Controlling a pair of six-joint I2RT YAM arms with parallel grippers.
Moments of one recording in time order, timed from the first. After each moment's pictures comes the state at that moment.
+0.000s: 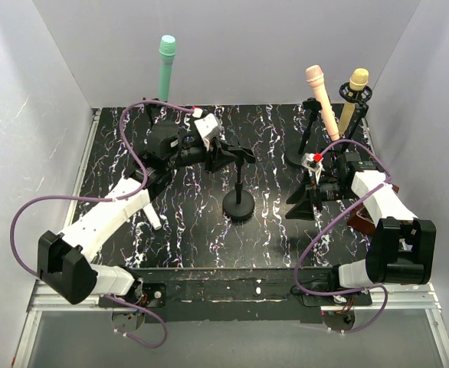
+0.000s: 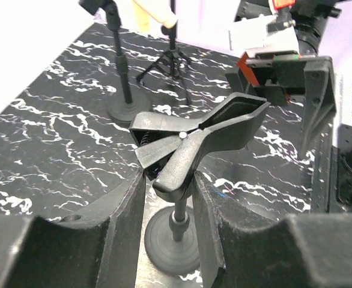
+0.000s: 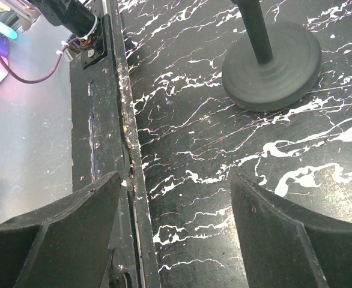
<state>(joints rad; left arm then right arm) -0.56 1.34 1.15 0.05 0.66 0.09 0.00 1.40 0.96 -1.12 -1.26 -1.03</state>
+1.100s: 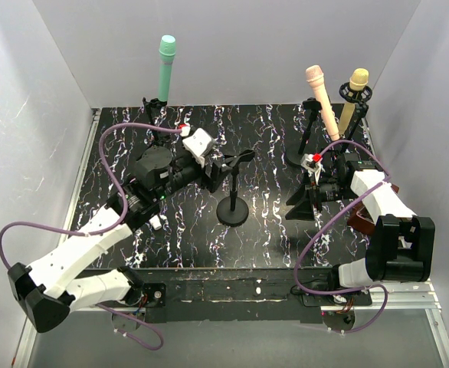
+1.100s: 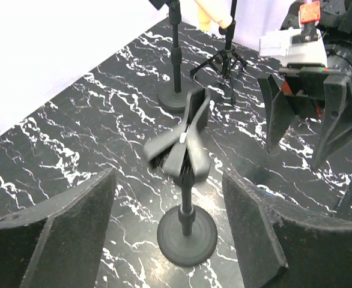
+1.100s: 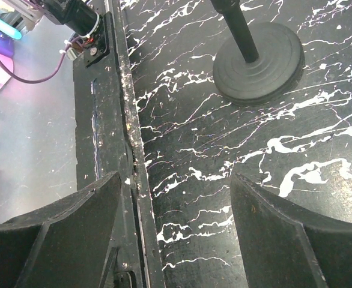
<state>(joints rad) -0.77 1.08 1.08 -0.10 0.10 0.08 0.00 1.41 0.96 -1.14 -1.26 -1.03</state>
